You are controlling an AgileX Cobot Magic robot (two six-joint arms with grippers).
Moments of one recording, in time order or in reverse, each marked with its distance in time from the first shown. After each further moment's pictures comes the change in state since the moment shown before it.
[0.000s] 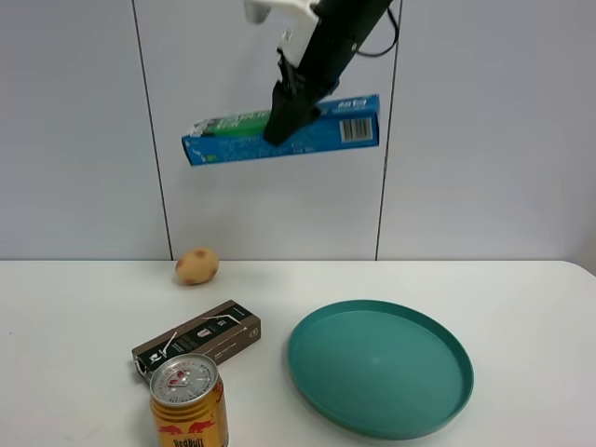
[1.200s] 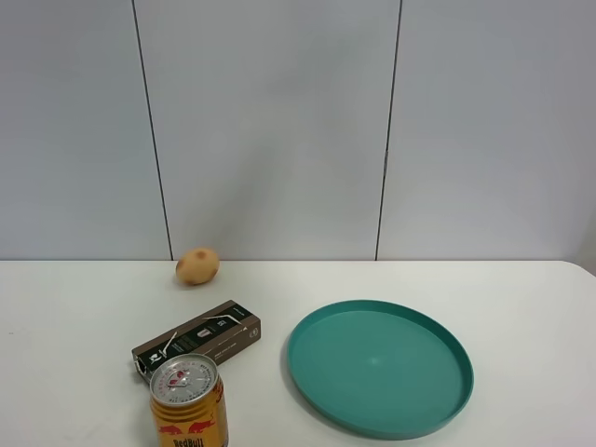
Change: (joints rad) left arm 0.000 0.000 0.000 0.000 0.000 0.000; right arm 0.217 -0.581 0.371 -0.767 0.101 1.171
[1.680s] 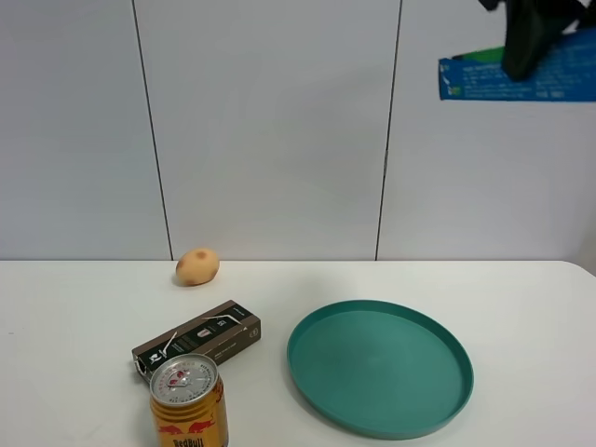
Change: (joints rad) left arm 0.000 0.000 0.000 0.000 0.000 0.000; right arm 0.000 -0.282 0.612 -0.131 -0.006 0.400
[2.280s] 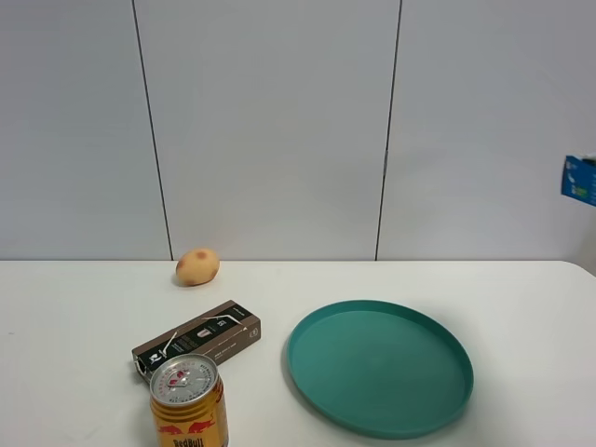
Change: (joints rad) left arm 0.000 0.000 0.000 0.000 0.000 0.000; right arm -0.249 -0.269 0.506 -0.002 -0.196 0.189
